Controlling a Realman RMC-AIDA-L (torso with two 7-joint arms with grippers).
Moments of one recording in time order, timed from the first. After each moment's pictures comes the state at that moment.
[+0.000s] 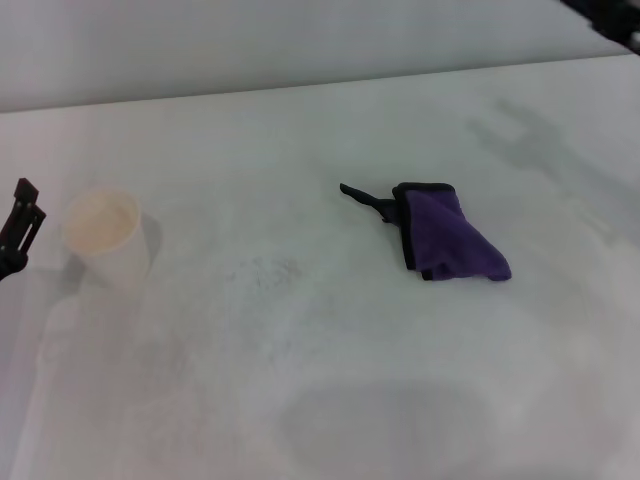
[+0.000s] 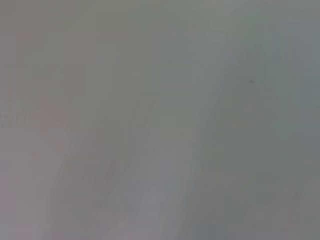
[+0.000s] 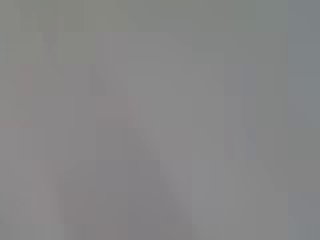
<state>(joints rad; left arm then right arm) -0.30 -2.08 2.77 0.26 -1.27 1.29 -0.26 0.36 2.01 -0.85 -0.57 2.01 1.33 -1.66</state>
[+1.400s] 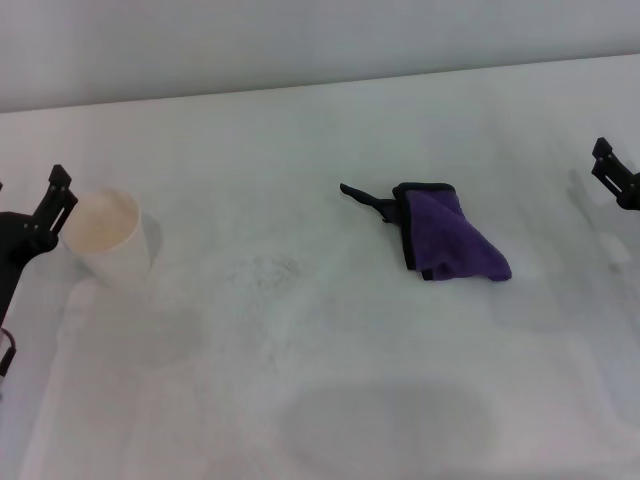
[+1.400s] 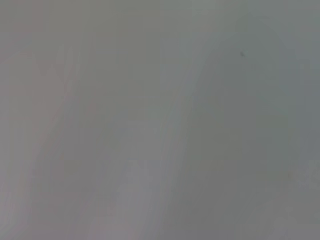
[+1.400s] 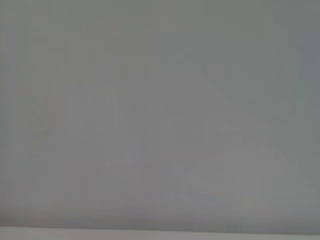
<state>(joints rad) -0.37 -2.08 2.77 0.26 -1.27 1.19 -0.26 0.37 2.01 -0.57 0.05 2.21 1.15 -2.82</state>
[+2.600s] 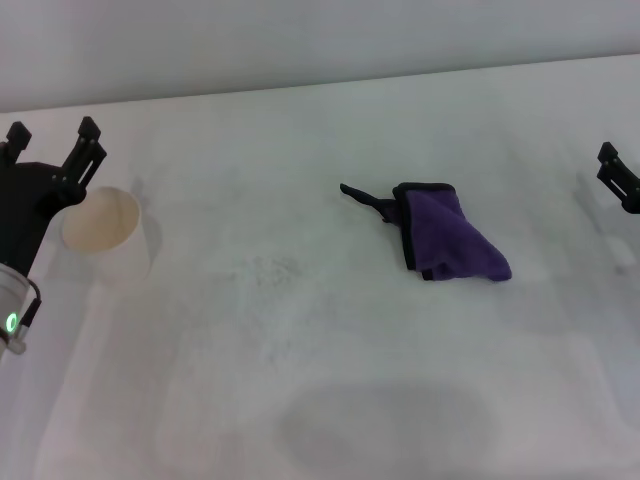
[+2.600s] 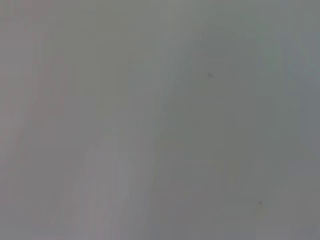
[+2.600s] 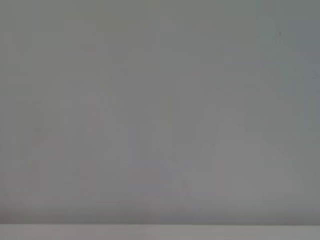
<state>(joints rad) -0.47 -2.09 2.77 0.27 -1.28 1.17 -0.26 0.36 2.01 -0.57 0.04 2.21 1.14 -2.81</state>
